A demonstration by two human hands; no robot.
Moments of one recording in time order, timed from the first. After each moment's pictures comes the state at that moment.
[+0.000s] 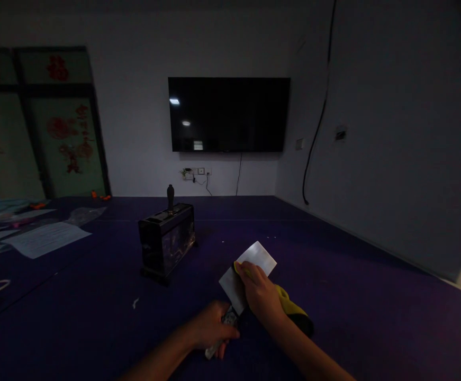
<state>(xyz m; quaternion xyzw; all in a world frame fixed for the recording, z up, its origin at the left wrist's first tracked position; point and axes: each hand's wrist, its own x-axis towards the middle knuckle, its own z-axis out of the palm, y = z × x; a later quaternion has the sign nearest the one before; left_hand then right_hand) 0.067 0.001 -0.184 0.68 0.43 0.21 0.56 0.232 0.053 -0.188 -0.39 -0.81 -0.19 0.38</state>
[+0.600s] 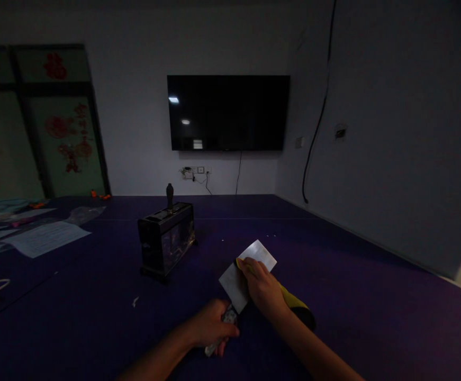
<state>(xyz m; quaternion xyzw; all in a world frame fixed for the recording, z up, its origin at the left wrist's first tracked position) 0.065 0.003 -0.185 0.67 0.42 0.19 0.58 0.240 0.059 -0.184 -0.37 -0.81 -0.23 0.39</state>
